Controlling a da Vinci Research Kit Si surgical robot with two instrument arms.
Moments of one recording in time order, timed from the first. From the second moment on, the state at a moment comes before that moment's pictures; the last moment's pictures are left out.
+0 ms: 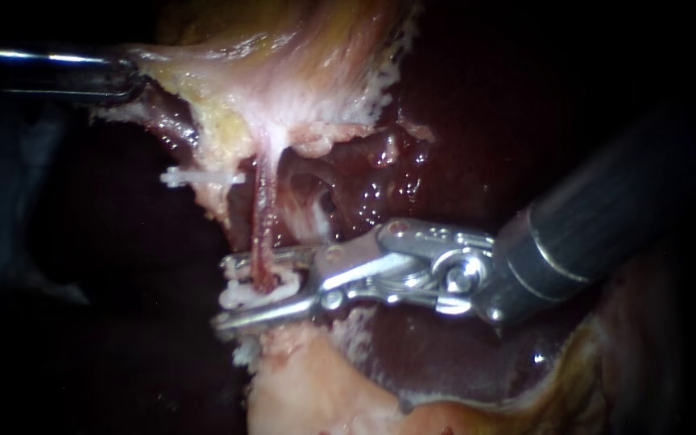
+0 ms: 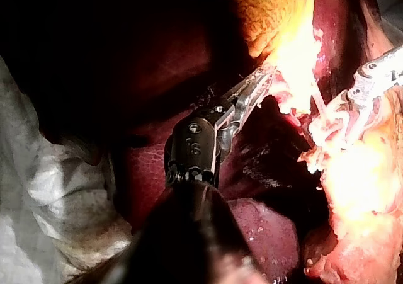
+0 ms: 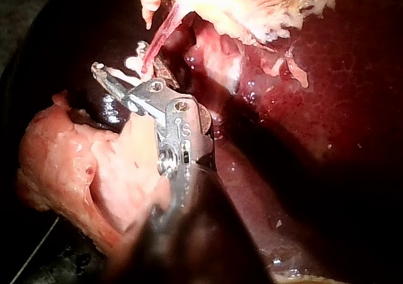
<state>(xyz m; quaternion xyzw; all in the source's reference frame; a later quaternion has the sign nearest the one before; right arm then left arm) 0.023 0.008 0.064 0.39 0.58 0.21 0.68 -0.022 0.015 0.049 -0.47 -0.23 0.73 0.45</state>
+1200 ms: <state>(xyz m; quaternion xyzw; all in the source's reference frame) 0.024 0.005 0.059 0.46 0.59 0.17 0.64 -0.021 0.015 0.049 -0.47 -0.23 0.73 0.45</state>
